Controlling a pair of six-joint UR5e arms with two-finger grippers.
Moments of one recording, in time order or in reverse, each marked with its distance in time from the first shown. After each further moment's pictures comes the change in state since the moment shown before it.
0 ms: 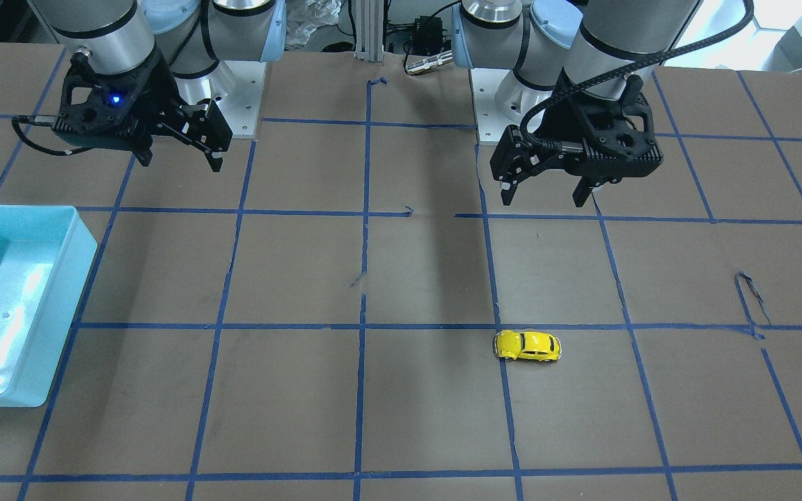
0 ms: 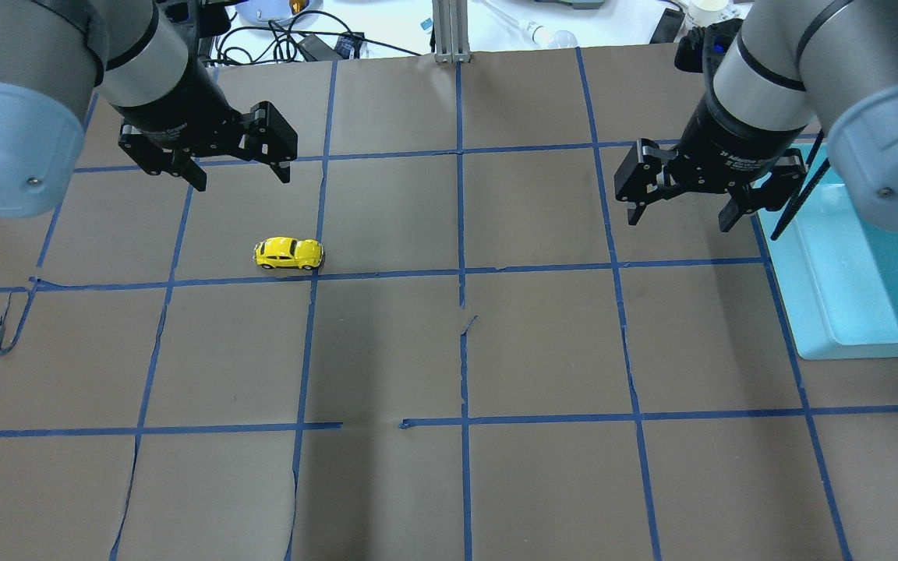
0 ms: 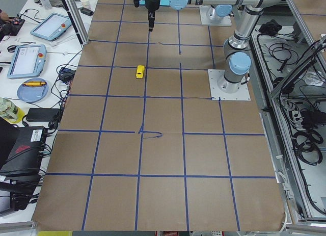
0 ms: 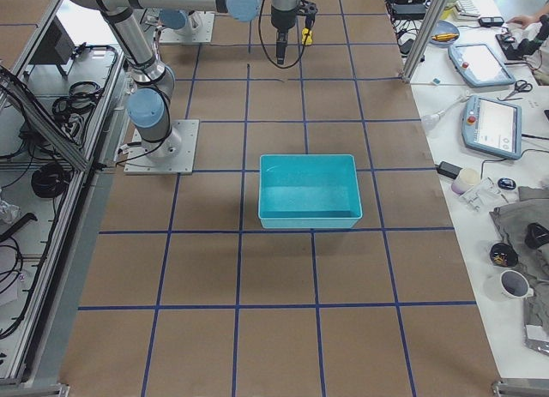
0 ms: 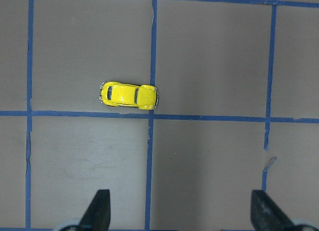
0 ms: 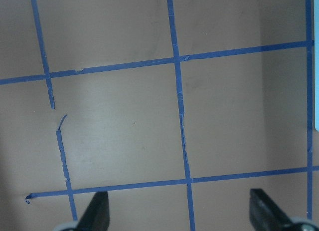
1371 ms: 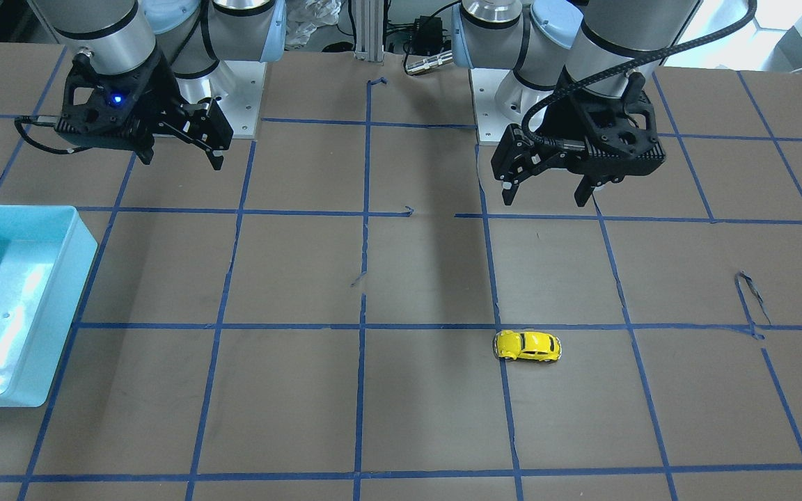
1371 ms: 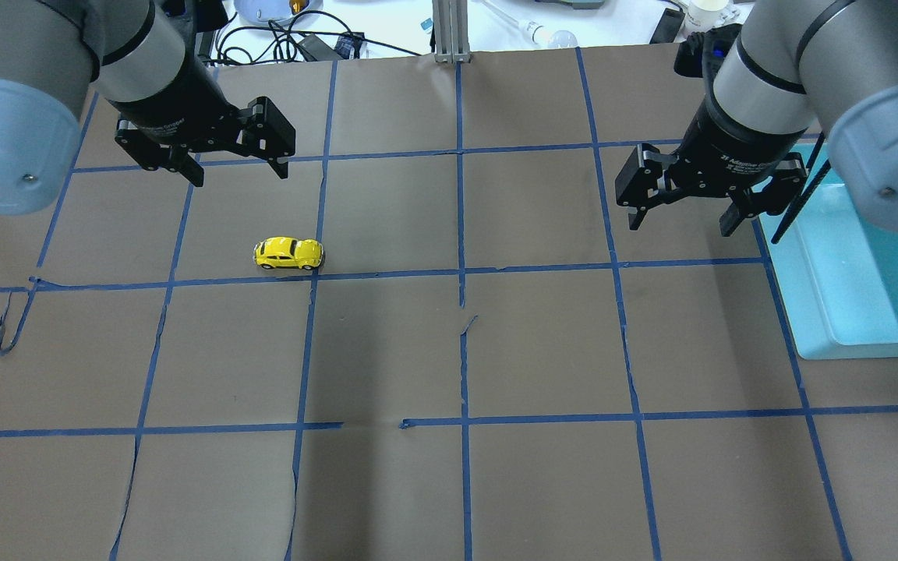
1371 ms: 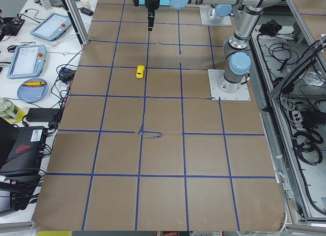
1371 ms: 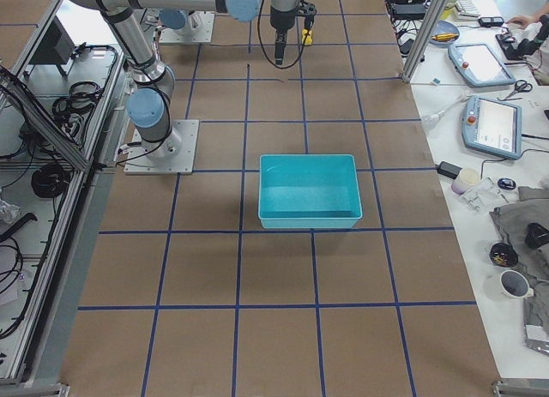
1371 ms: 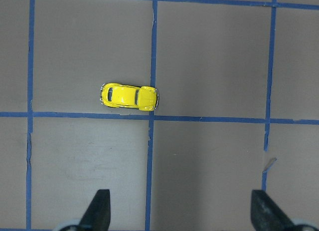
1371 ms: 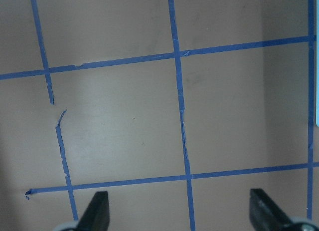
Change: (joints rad) left arm 0.000 0.000 0.015 0.000 0.005 0.000; right arm 0.000 -0.001 0.001 0.014 -0.005 -0.008
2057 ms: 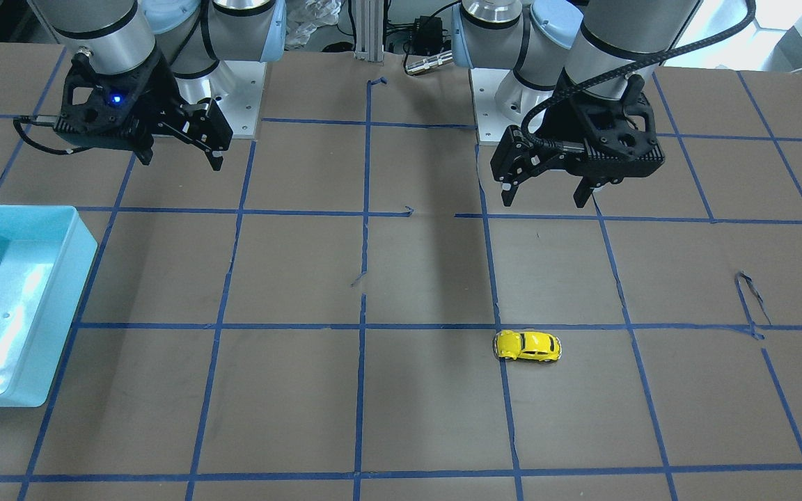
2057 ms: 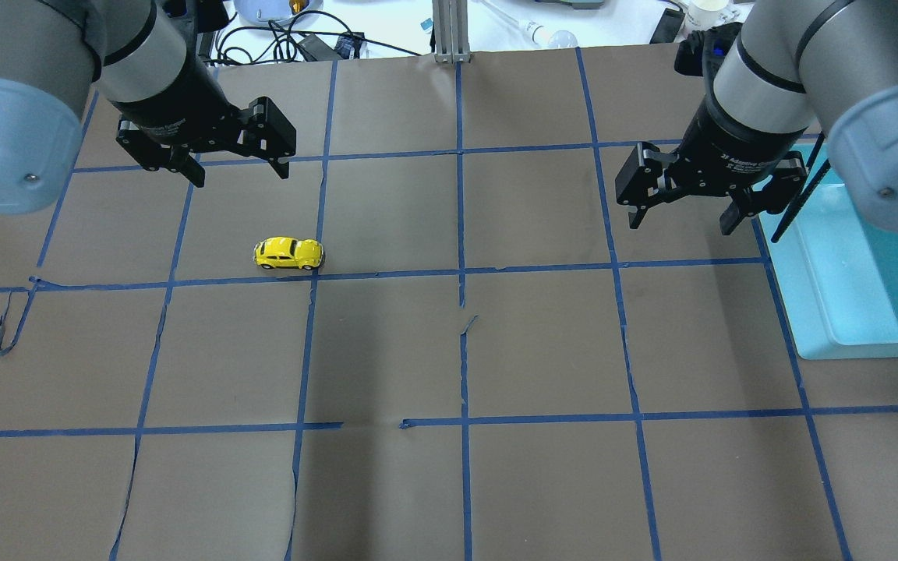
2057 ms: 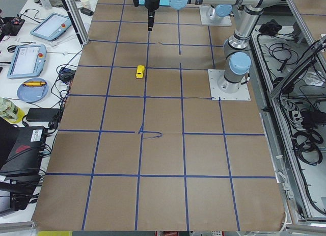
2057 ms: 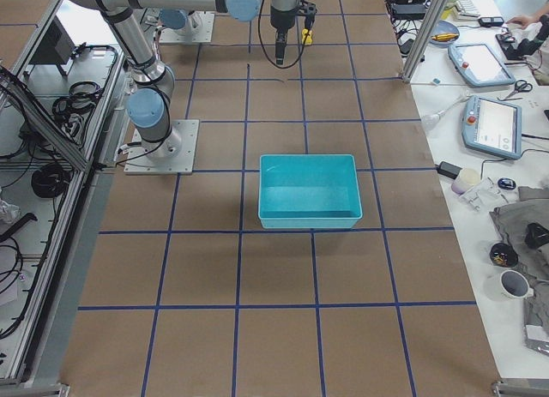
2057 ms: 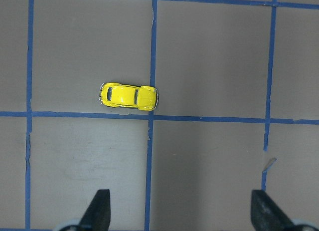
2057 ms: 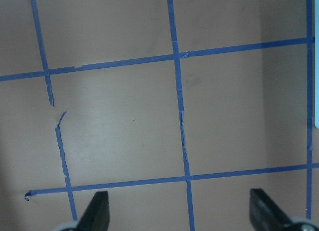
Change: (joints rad) left arm 0.000 -0.002 0.000 0.001 -0.001 -0.001; right arm 0.000 0.000 0.001 -0.004 -0.001 0.000
